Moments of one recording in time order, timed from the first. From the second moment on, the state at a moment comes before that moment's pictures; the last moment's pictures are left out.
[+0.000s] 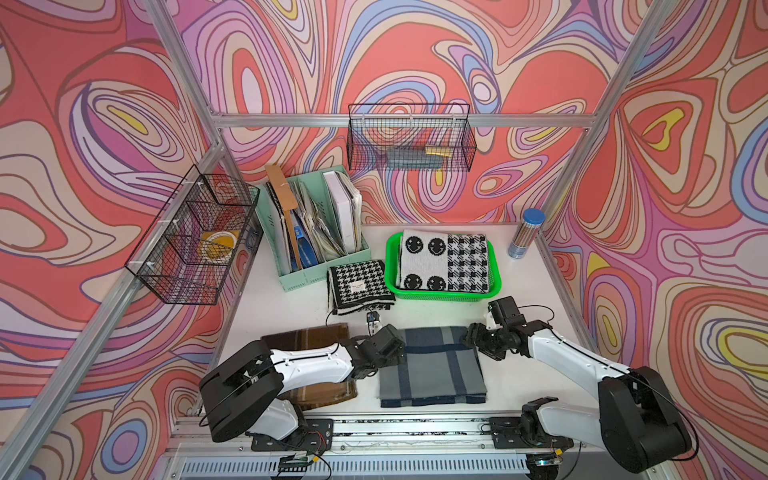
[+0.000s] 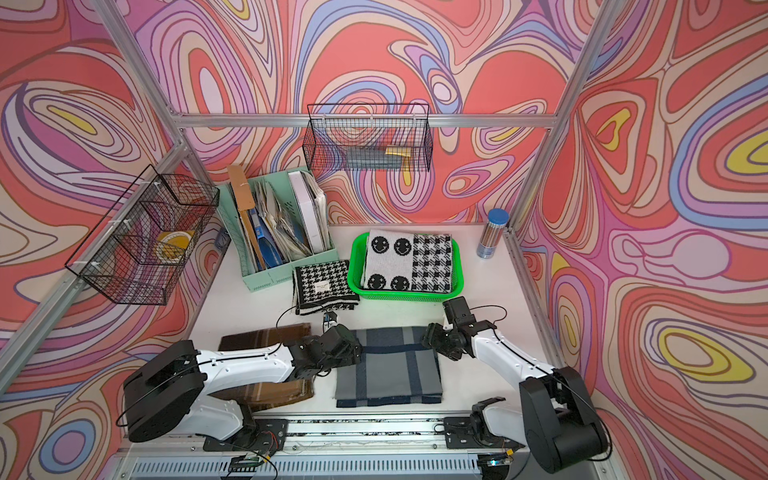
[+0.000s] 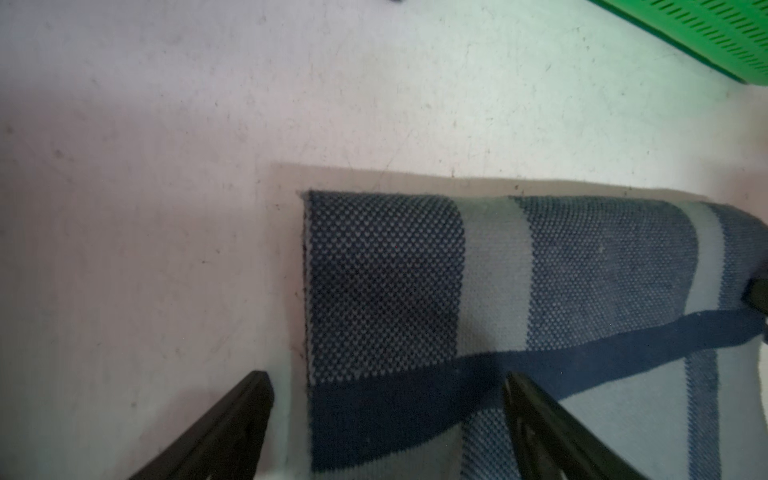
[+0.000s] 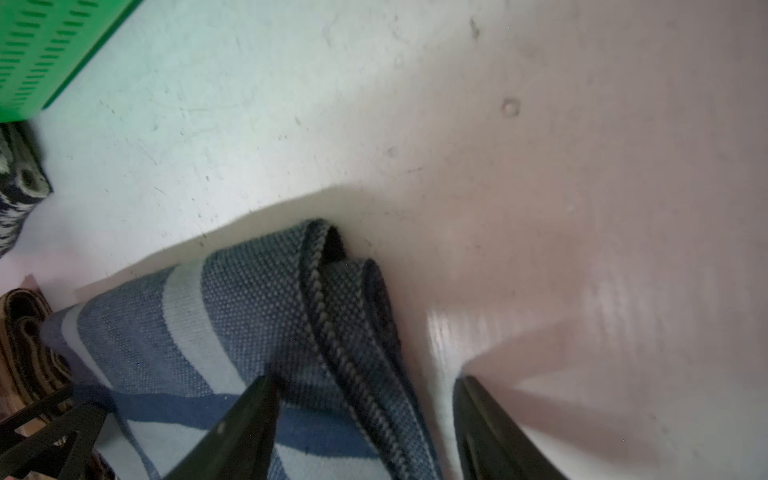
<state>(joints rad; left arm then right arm) -0.97 1.44 0.62 -0.20 -0.23 -1.03 0.27 1.25 0.54 -0.46 -0.26 0.64</state>
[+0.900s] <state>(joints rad) -0.97 1.09 0.65 -0.23 -0.14 -0.89 0.38 0.79 0.56 -0.46 -0.27 0.67</state>
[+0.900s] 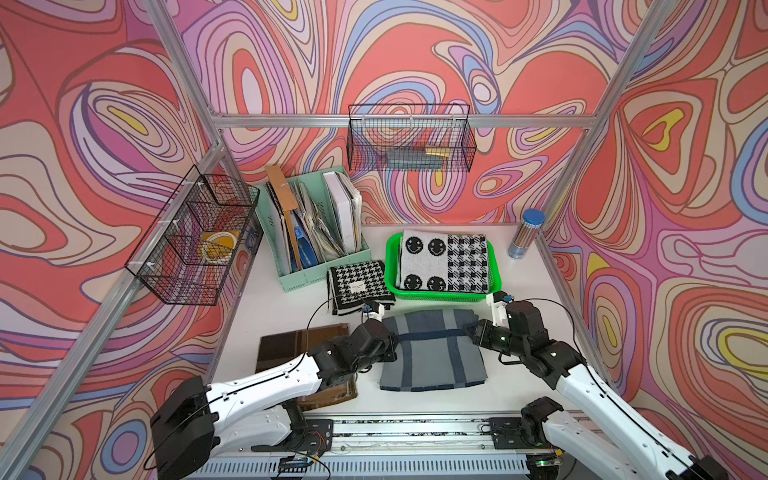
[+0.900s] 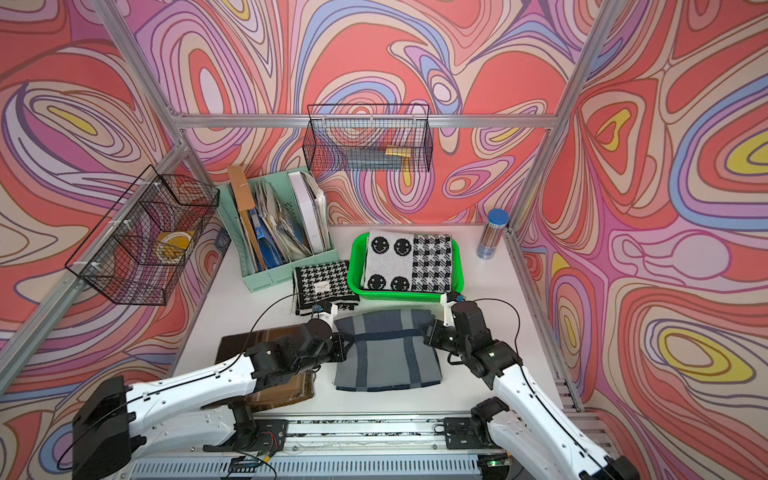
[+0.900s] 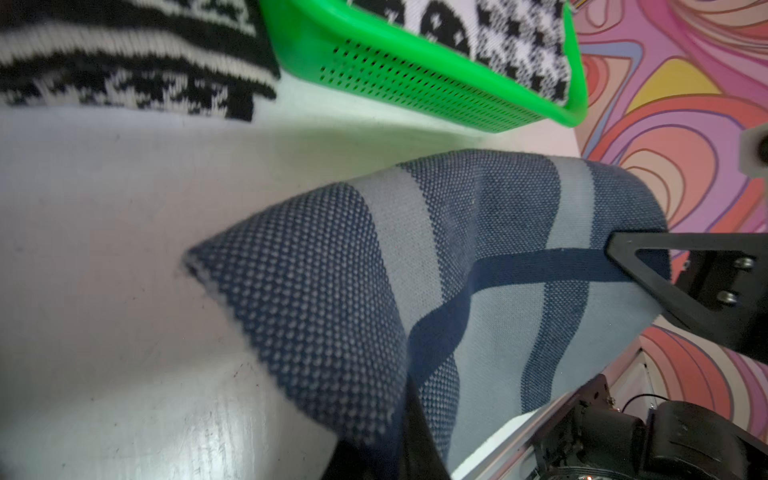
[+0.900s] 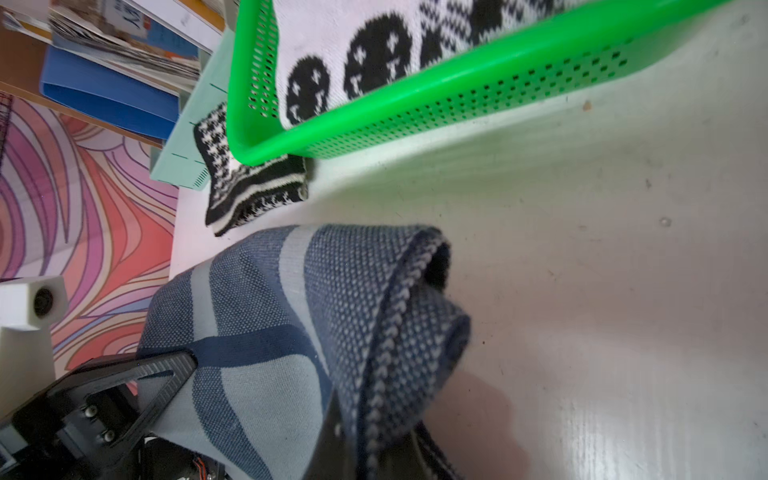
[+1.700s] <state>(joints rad) -0.67 1.62 1.37 -0.24 -0.08 -0.55 0.33 1.36 1.31 -0.57 0.27 0.54</state>
